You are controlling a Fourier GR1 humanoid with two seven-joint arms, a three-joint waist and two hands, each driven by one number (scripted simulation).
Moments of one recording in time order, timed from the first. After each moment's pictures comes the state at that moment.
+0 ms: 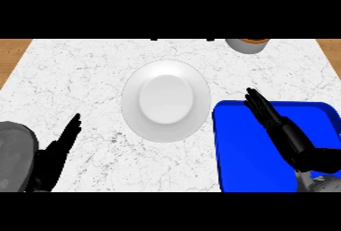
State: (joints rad) left arm 0.07 0.52 -0.33 -1.53 0.22 0.27 0.04; right arm -0.11 -0.50 0.33 -1.66 -0.36 0.01 -0.08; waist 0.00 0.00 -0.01
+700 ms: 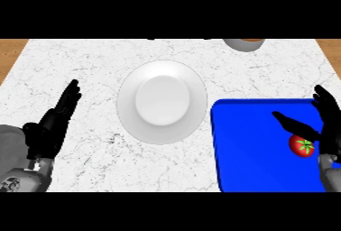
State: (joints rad) left arm -0.13 0.49 -0.26 -1.54 0.22 0.29 0.05; right arm -0.12 -0.49 0.10 -1.38 -0.10 -0.61 0.13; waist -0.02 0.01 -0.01
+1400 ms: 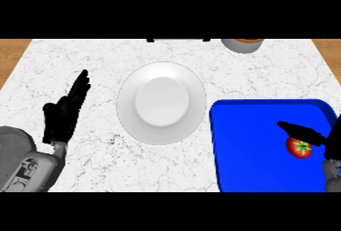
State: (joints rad) left arm -0.25 0.42 -0.25 -1.41 0.18 0.28 0.07; right arm -0.10 -0.62 0.24 -1.54 0.44 -0.78 0.71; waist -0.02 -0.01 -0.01
